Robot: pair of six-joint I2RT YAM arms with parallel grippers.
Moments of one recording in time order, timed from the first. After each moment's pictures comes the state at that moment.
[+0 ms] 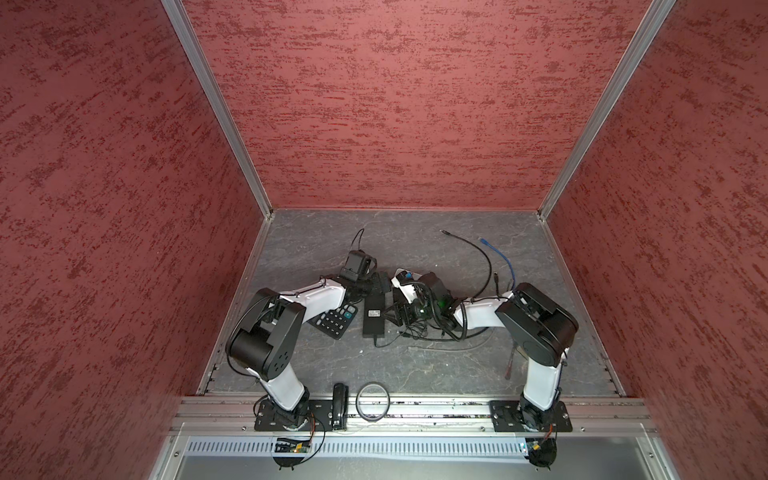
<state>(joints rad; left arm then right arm) -0.45 1.68 0.90 -0.09 0.16 -0.65 0.72 1.89 0.83 0.46 -0.48 0.40</state>
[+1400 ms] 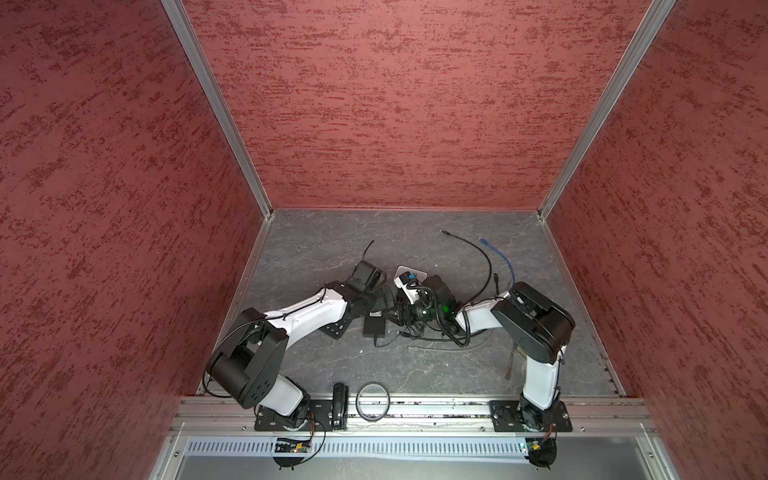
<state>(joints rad) -0.61 1.49 0.86 -0.42 0.00 -0.84 0.73 1.92 0.78 0.61 -0.57 0.51</state>
